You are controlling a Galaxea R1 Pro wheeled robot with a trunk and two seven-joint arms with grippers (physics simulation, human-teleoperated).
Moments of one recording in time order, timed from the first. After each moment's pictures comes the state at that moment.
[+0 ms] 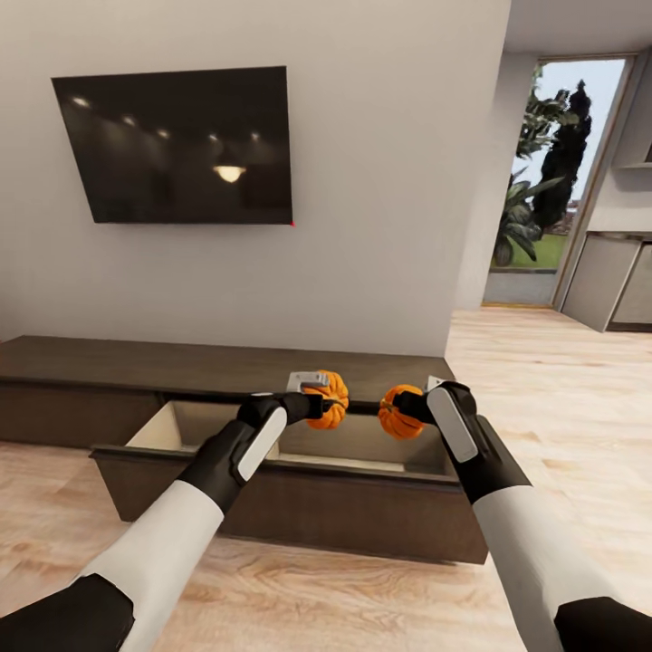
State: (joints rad) left arm -0.88 -0.13 -0.41 -0.92 0.47 0.65 0.16; right arm -0.85 0.02 0.13 -1.05 -0.74 0.82 -0.65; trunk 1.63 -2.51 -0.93
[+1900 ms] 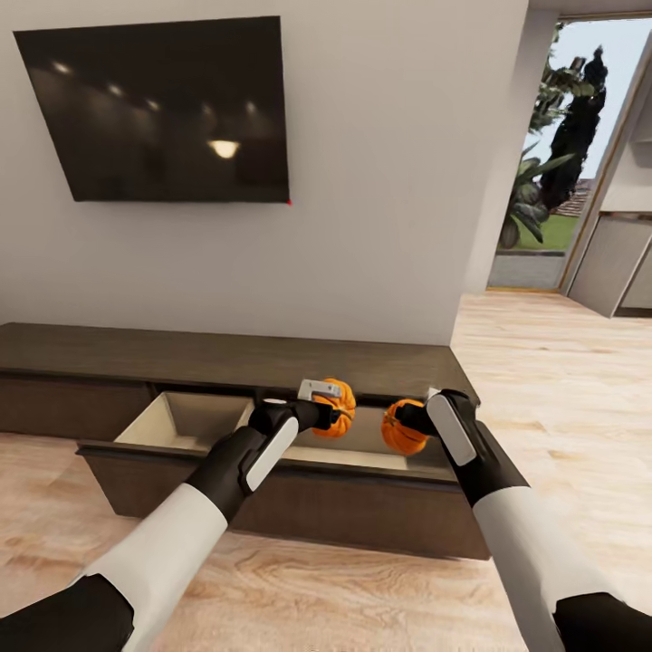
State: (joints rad) left arm -0.88 -0.13 -0.52 -0.92 0.47 0.66 0.18; right arm -0.85 0.01 0.12 -0.96 -0.74 0.82 -0.65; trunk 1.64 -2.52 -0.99
